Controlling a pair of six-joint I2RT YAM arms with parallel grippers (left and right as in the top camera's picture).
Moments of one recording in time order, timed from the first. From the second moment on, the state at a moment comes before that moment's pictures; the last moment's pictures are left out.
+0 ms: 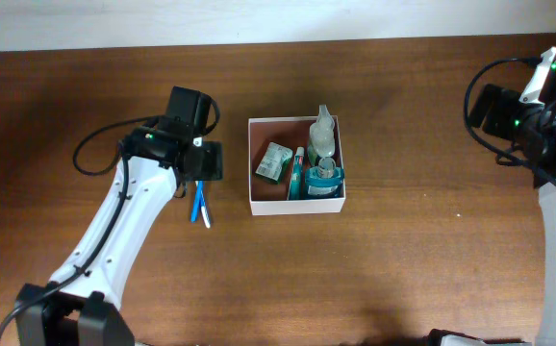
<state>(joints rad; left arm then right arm) -0.26 1.64 1.36 -0.94 -0.18 -0.25 -0.25 1.41 1.49 -0.85 0.04 0.11</state>
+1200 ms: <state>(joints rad) -0.19 1.98 1.36 -0.89 -0.07 -0.23 -0.25 1.41 1.49 -0.85 0.04 0.11</state>
